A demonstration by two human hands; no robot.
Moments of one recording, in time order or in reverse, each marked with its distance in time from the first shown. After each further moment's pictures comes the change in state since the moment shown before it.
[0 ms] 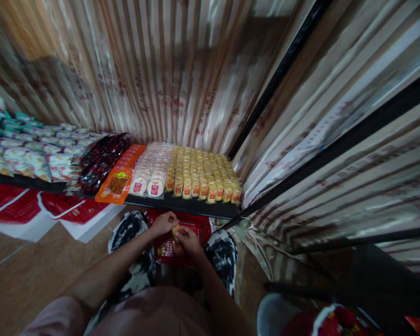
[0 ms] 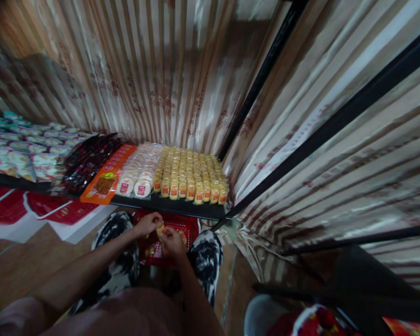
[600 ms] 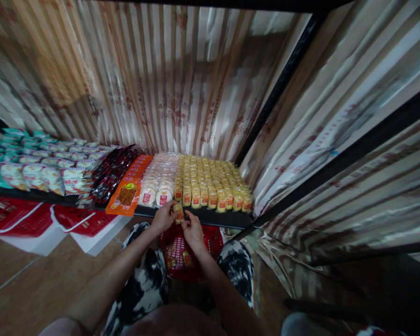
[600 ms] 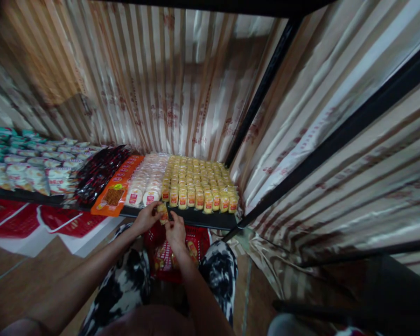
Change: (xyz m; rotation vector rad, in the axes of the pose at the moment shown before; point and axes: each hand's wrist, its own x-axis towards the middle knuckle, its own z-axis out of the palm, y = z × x) left_hand 0.002 0.030 -0.077 -0.039 0.260 0.180; right_hand 0.032 -0.076 0.034 -0.441 0.273 -0.267
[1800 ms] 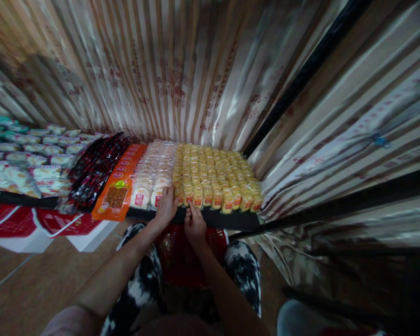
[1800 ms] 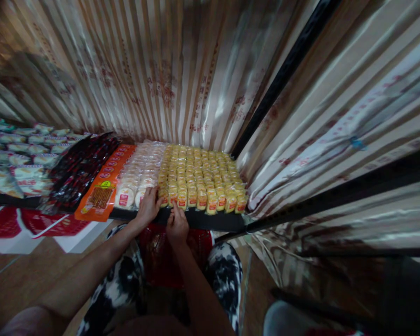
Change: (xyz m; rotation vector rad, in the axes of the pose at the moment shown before) left_hand 0.063 0.002 0.022 0.258 0.149 0.016; right_hand 0.039 0.020 0.008 -0.164 0.119 -0.221
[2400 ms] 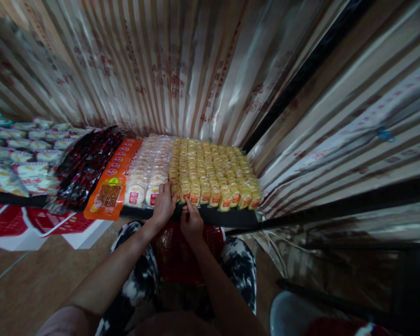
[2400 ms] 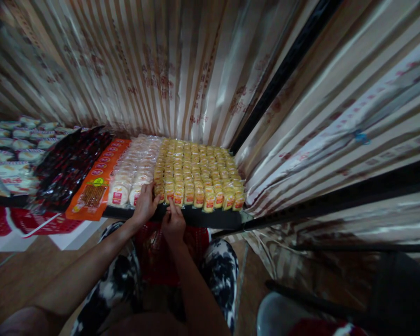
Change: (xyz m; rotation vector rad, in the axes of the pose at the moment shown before) left_hand 0.003 0.002 0.009 -0.031 0.070 0.002; right_hand 0.003 0.001 -0.001 0.050 0.018 0.024
